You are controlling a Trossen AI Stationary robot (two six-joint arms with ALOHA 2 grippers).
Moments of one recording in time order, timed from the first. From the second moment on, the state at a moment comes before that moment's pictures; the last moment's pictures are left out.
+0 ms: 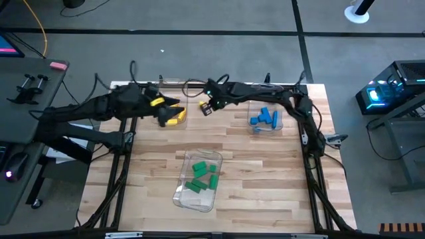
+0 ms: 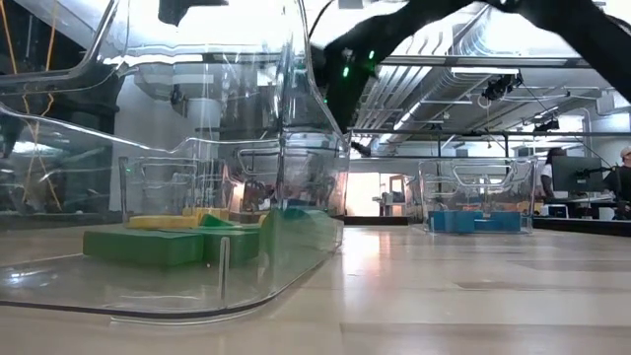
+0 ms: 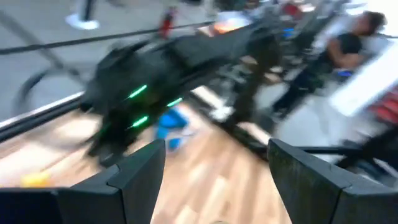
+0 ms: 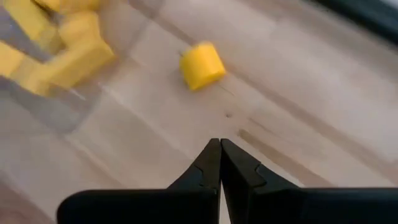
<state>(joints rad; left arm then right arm) 0.11 0.92 1.06 -0.41 -0.18 -0.55 -0.35 2.14 1.79 -0.71 0.11 0.57</state>
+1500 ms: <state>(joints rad) 0.55 2.40 2.12 -1.32 -0.13 -0.18 0.07 1.51 1.79 -1.03 0.47 0.87</state>
